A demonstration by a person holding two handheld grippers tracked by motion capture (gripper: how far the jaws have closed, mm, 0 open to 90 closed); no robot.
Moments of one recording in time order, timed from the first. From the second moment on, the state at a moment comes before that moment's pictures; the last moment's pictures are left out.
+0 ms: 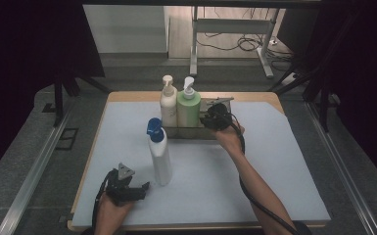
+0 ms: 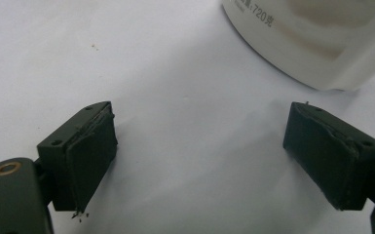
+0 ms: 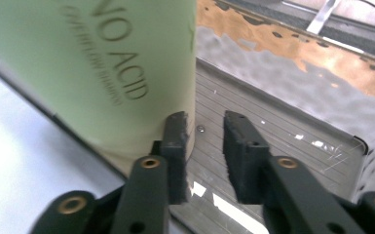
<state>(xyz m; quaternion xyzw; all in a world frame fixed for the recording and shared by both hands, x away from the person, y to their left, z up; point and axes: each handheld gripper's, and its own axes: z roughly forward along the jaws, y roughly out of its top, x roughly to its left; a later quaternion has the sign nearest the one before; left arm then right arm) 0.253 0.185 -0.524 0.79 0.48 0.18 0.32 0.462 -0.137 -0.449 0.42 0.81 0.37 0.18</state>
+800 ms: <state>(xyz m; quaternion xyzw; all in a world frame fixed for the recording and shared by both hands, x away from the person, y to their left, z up) 0.253 0.185 -0.524 0.79 0.48 0.18 0.32 0.408 -0.179 -0.417 0.35 0.82 0.42 0.16</state>
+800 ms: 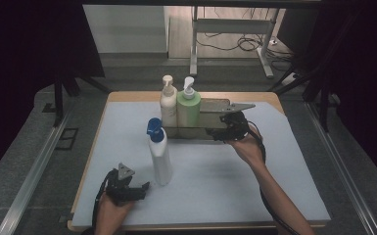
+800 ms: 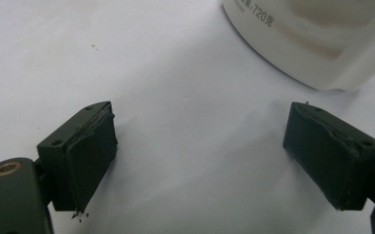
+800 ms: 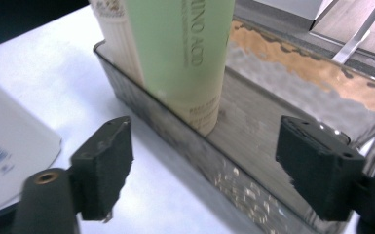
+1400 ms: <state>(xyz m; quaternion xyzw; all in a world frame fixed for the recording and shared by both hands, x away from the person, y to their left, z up) 0.253 0.185 -0.524 0.79 0.48 0.18 0.32 0.356 -0.211 -0.424 0.33 0.84 0.40 0.18</state>
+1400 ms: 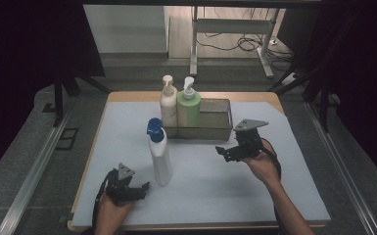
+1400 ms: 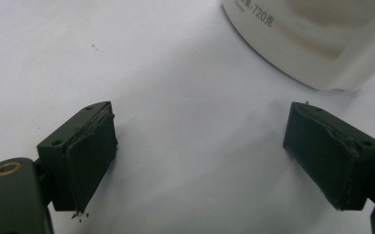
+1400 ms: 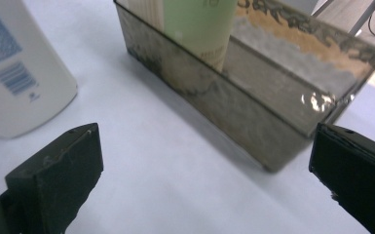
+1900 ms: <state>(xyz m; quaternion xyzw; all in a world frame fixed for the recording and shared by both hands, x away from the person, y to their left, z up) 0.253 0.185 -0.524 0.79 0.48 0.18 0.32 0.321 -0.247 -0.450 0.36 0.83 0.40 0.18</state>
